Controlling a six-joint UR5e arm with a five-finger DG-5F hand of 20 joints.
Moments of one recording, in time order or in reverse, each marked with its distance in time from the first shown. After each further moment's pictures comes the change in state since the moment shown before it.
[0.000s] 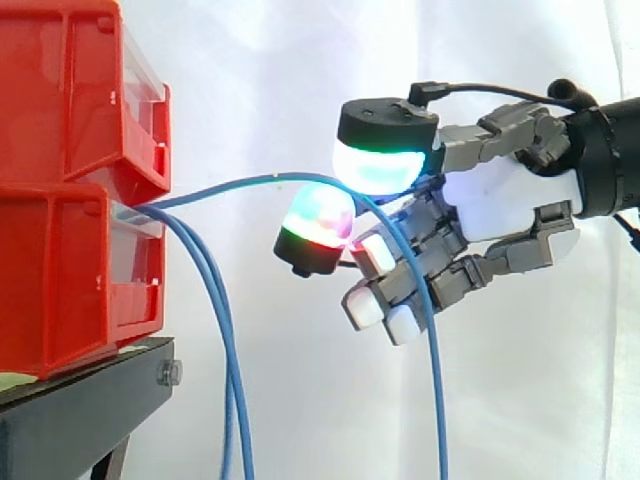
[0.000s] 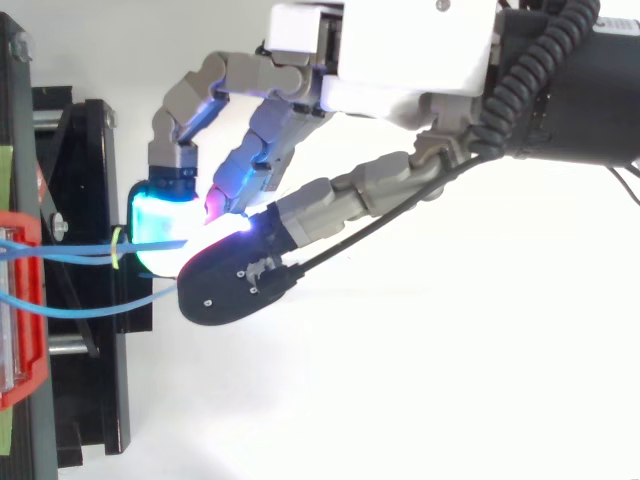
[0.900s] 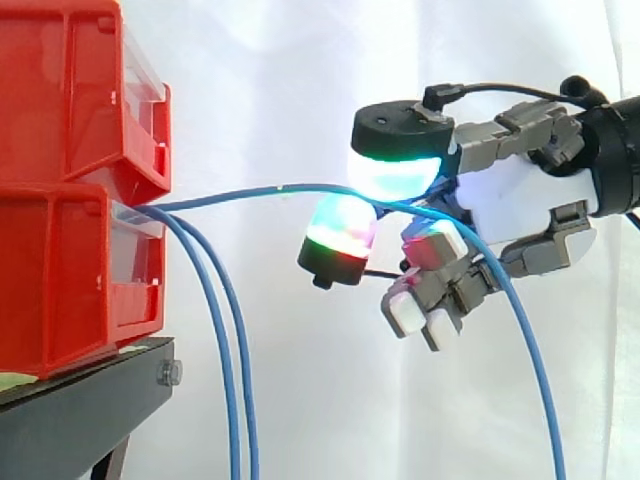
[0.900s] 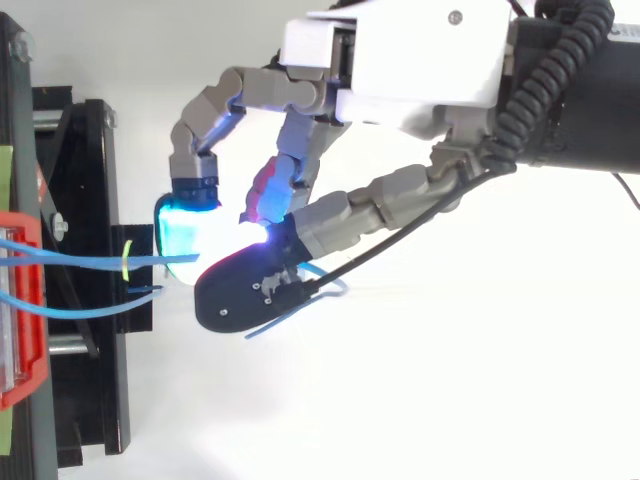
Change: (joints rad) arm 0.005 0.008 -0.001 -0.046 -0.004 -0.015
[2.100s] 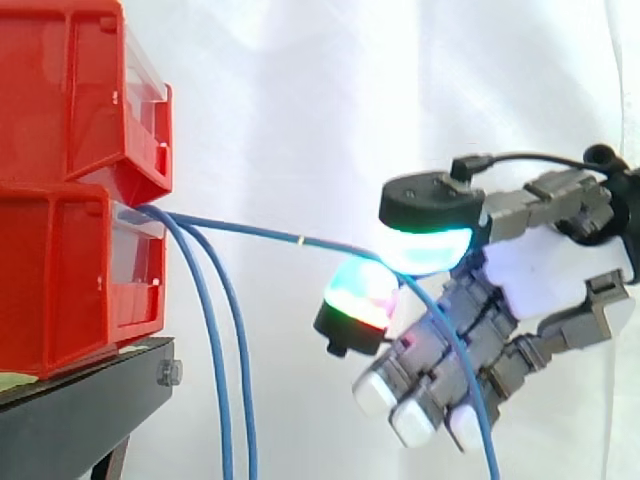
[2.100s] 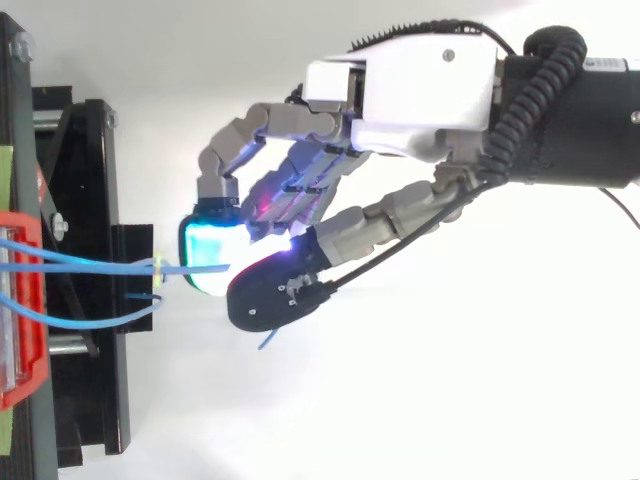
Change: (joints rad) arm 0.002 0.000 -0.089 0.008 -0.026 0.115
